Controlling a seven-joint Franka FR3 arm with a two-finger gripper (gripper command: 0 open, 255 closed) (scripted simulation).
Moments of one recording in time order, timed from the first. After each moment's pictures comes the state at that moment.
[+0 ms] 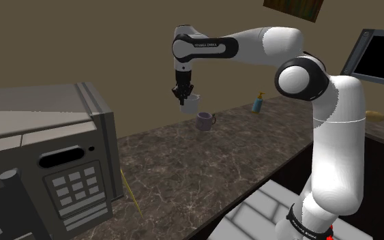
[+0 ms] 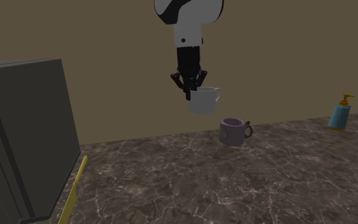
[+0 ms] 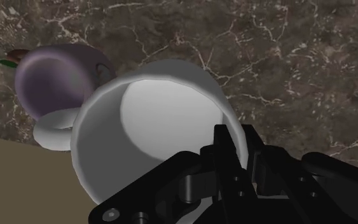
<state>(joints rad) -0.01 0.38 0.02 -1.33 -0.05 1.66 0.03</state>
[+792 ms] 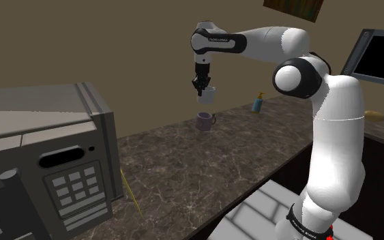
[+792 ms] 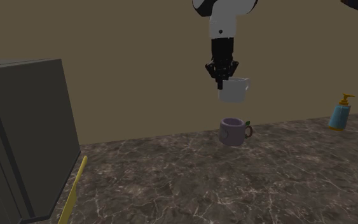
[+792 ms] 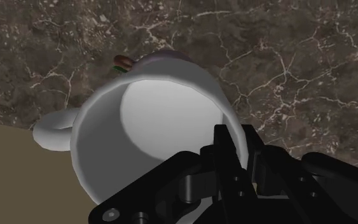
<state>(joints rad) -0.15 0.40 -0.05 -1.24 -0.04 1.59 -0.17</state>
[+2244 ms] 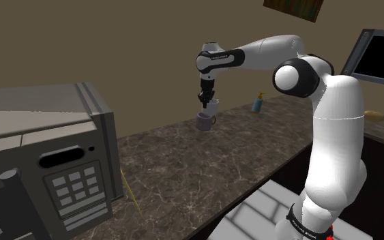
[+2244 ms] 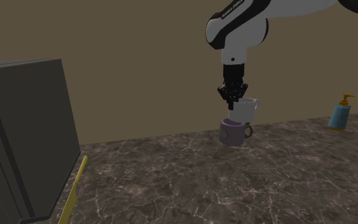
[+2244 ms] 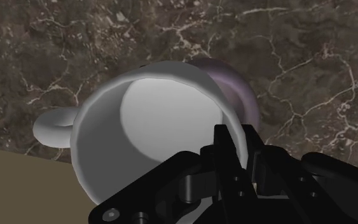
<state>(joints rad) -0.22 0.41 -0.07 -1.45 -0.03 1.82 -0.25</state>
